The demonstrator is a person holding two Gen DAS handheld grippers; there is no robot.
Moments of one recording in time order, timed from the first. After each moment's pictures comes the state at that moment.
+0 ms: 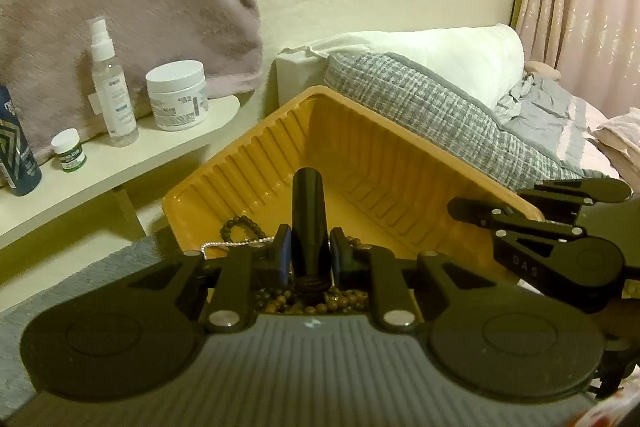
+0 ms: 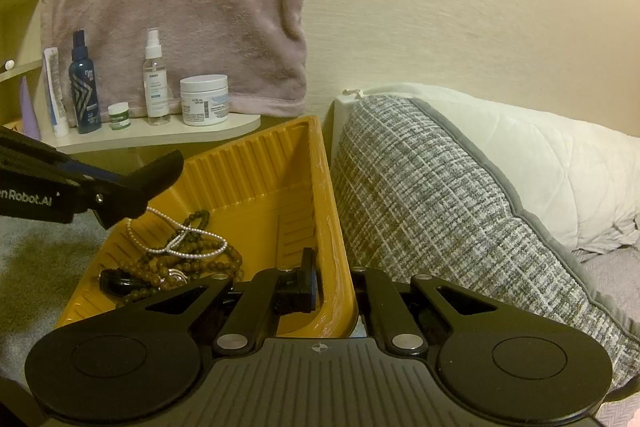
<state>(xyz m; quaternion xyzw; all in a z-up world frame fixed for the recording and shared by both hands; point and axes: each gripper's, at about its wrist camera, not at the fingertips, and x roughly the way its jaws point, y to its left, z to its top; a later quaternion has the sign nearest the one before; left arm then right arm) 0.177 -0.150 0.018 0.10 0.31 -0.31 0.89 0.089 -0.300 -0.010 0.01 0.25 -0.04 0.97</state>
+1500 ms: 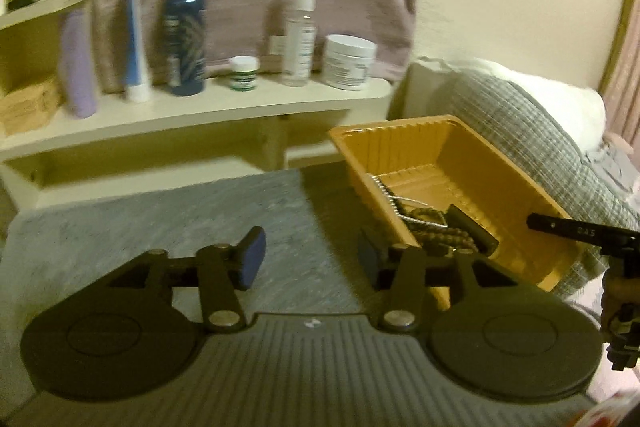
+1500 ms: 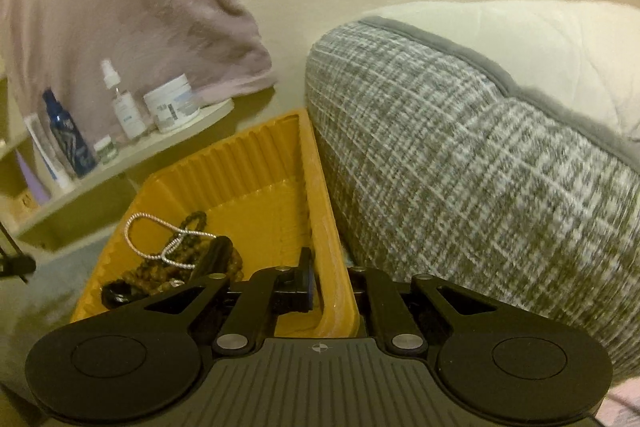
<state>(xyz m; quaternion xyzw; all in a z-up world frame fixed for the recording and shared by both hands) 0.145 -0.035 0.005 -0.01 0.32 -0.16 0.93 0.099 -0.370 -0.052 0.19 0.27 0.01 0.94</state>
